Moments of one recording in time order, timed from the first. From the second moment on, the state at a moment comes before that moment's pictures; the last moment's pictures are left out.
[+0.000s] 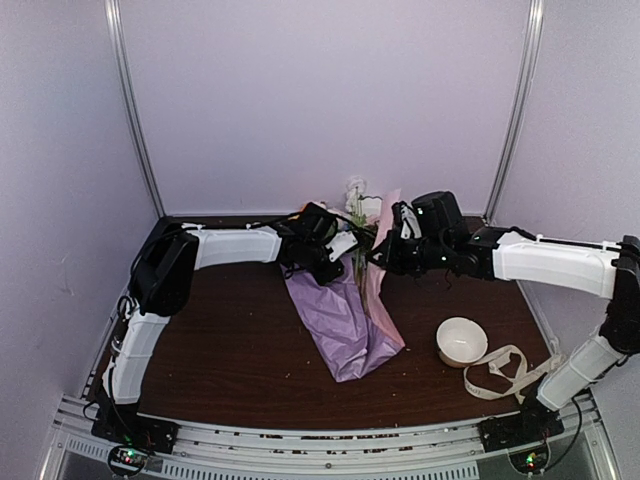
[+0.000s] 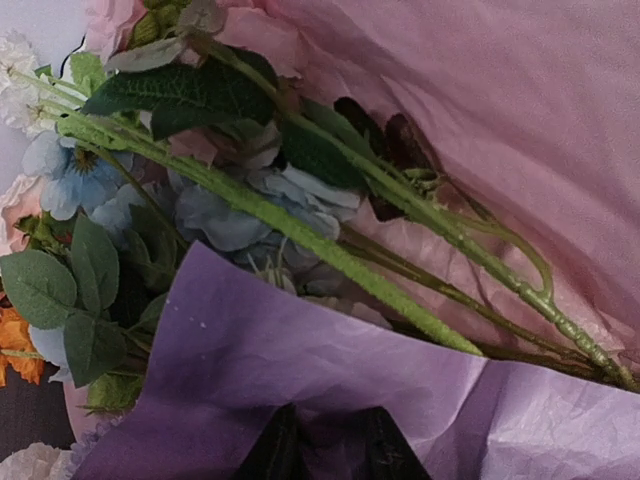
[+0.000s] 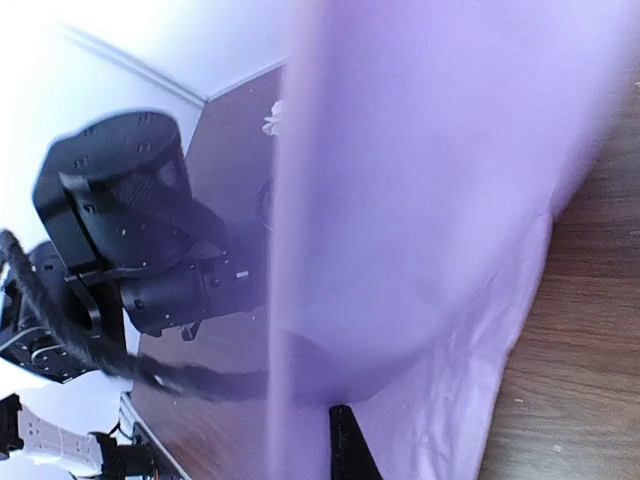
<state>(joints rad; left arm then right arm) -0.78 2.35 1.87 -0.34 0.05 0.38 0.69 1.48 1.07 -0.16 -0.11 0.78</state>
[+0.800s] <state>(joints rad) -0.64 2.32 1.75 -0.11 0.49 0.12 0.77 1.95 1.15 -0.04 -0.24 0.82</state>
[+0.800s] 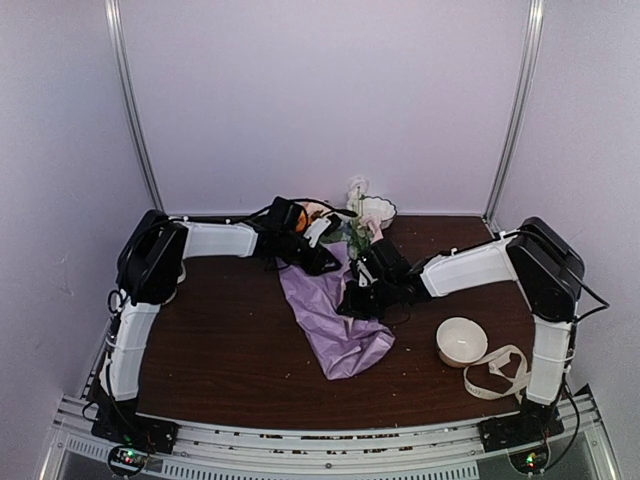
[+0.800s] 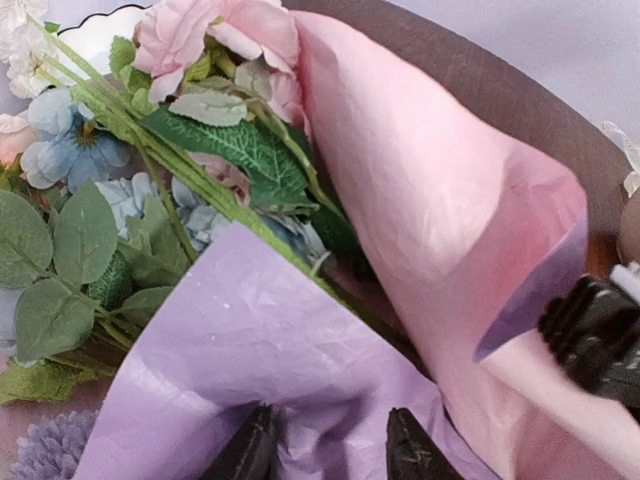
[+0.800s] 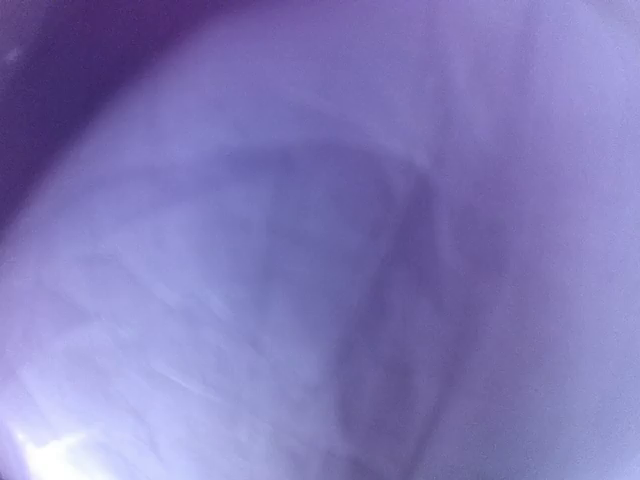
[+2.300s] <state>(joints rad) -0.55 2.33 1.81 -0.23 0.45 0.05 0.80 2.05 1.61 -0.30 -0.24 0.63</state>
